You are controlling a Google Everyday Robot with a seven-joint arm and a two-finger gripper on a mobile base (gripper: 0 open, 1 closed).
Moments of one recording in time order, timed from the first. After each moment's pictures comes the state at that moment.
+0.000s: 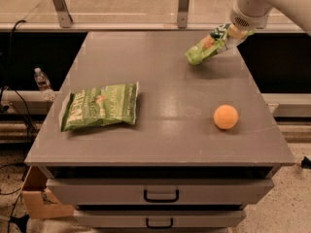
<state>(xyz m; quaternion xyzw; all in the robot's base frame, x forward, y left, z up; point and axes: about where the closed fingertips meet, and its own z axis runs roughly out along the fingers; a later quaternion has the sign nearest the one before) 0.714 -0.243 0.961 -0.42 0.83 -0.23 0.28</state>
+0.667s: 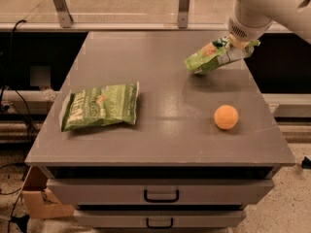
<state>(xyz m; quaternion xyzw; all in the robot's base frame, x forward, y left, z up) 0.650 -0.234 0.964 -0.36 0.86 -0.25 0.26</state>
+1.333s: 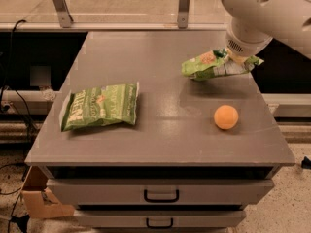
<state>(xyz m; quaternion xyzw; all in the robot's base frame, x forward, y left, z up) 0.606 -0.226 0.946 -0.32 0.89 -0.24 0.24</state>
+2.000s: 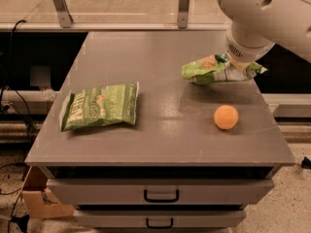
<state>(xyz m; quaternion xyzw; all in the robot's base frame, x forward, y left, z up) 0.580 -0.222 0.944 -0.29 0.90 -0.23 0.23</state>
